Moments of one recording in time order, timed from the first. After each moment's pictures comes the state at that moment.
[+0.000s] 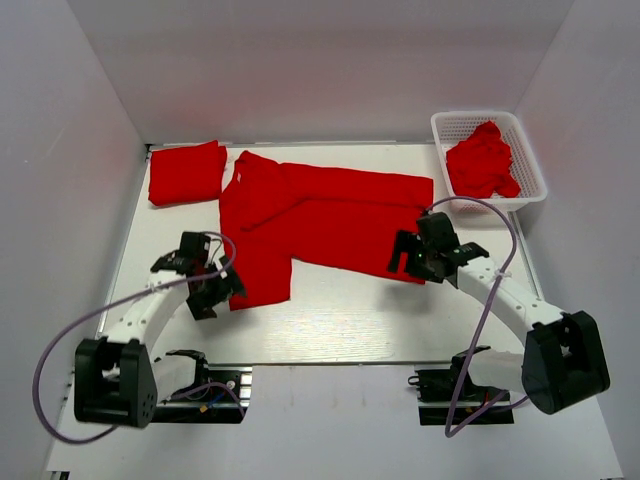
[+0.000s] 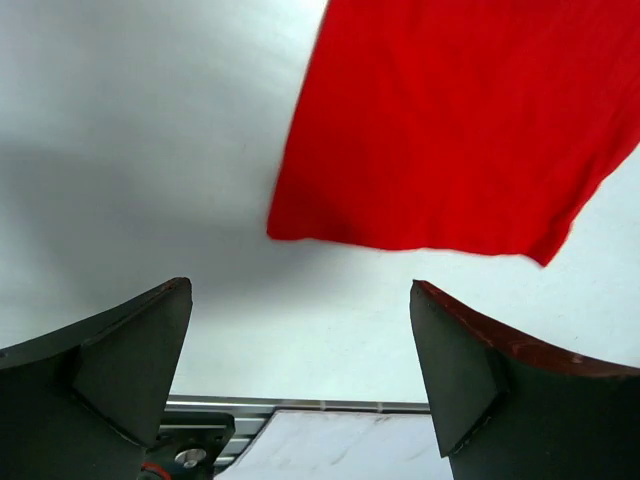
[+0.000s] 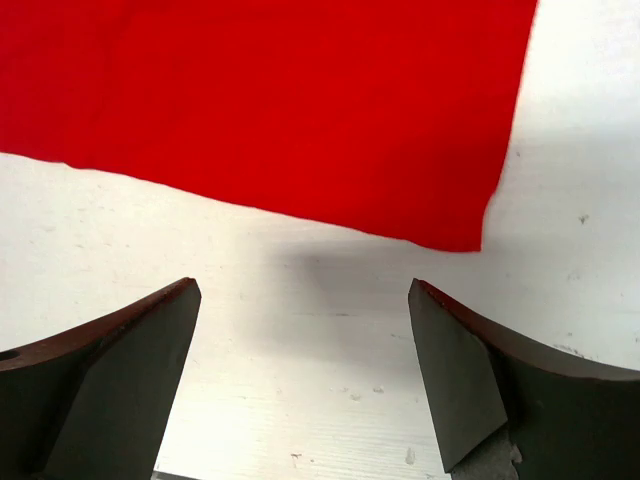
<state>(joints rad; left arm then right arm) -0.10 1.17 0.68 -0.77 0.10 -0.60 0.40 1.23 0.75 -0.48 0.01 0.52</state>
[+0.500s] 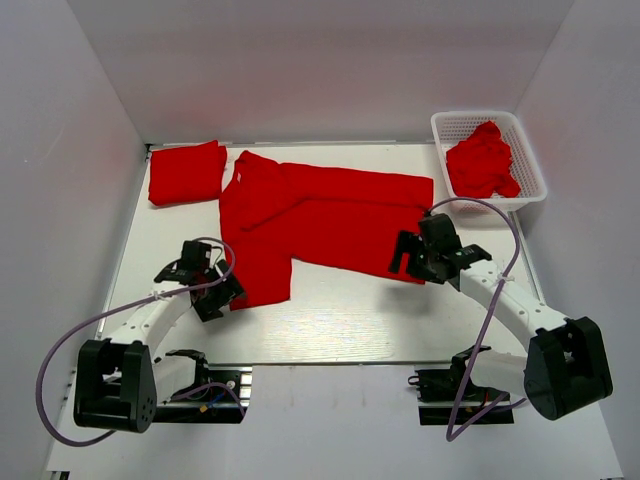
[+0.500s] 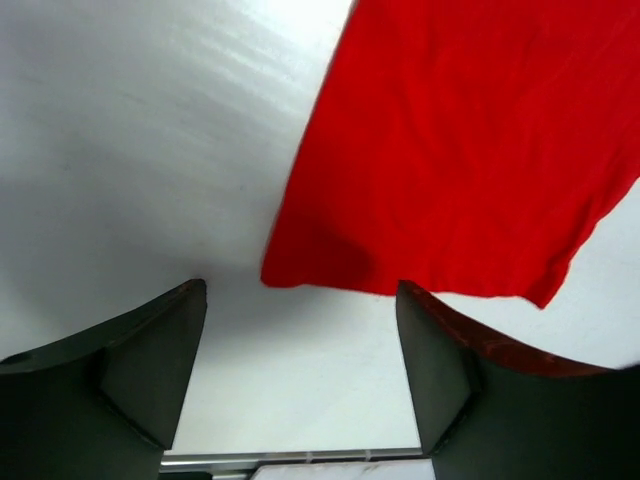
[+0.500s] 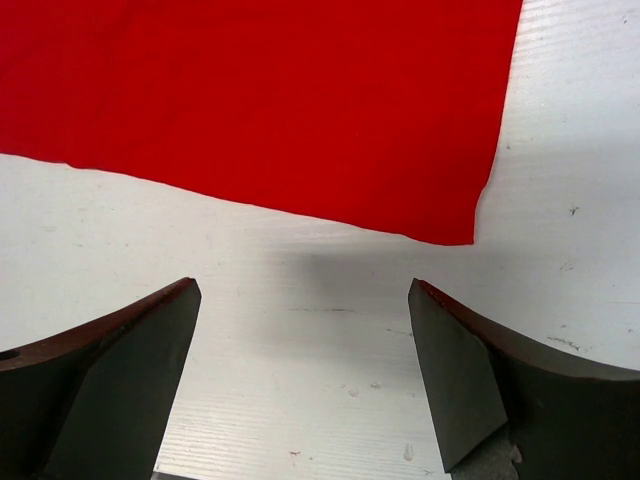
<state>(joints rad) -0.11 1.11 0.51 -0.59 0.10 -0.68 0.40 1.19 0.72 -0.49 0.02 0.52</state>
